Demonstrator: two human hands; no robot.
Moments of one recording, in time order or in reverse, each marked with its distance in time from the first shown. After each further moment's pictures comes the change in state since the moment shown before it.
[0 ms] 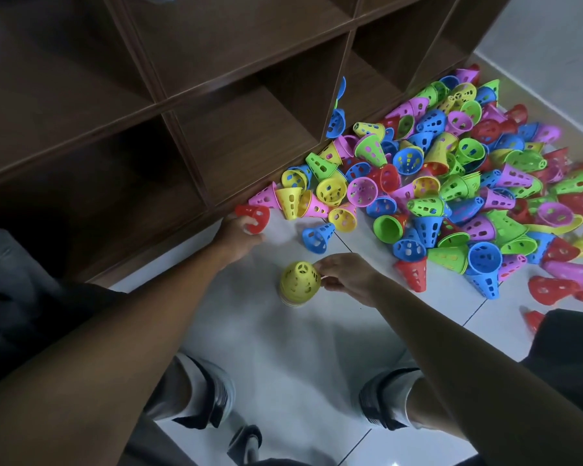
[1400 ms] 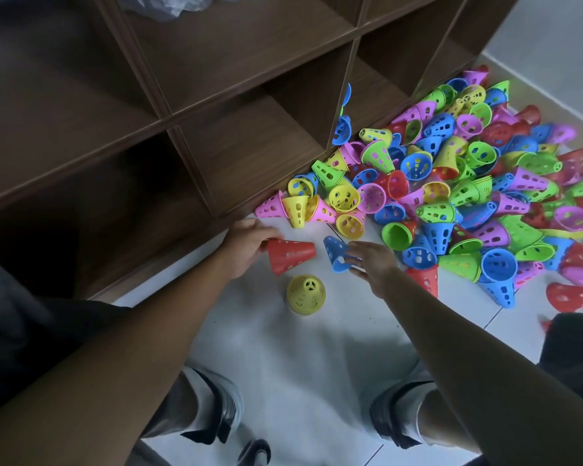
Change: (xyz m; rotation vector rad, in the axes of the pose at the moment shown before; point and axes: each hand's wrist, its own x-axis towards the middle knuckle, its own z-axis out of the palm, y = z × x) left_hand -0.021 0.039 -0.009 -0.761 -0.152 -0.140; right_hand 0.036 -0.007 -0.025 0.455 0.305 -0.013
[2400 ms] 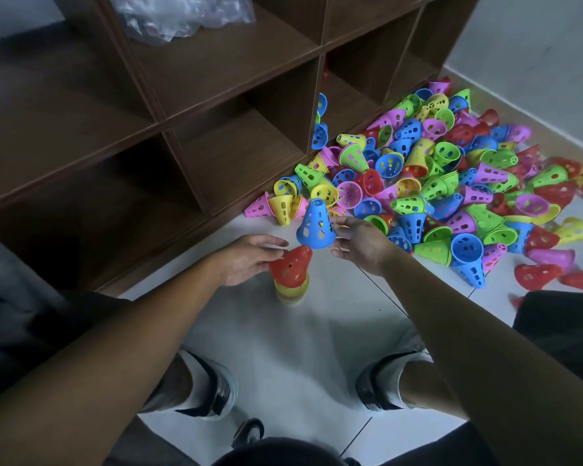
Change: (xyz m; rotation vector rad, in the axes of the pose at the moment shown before) left_hand -0.056 -0.004 0.021 0.162 -0.297 -0.155; right_hand -0.059 -0.036 -0.019 -0.090 -0.328 -0.113
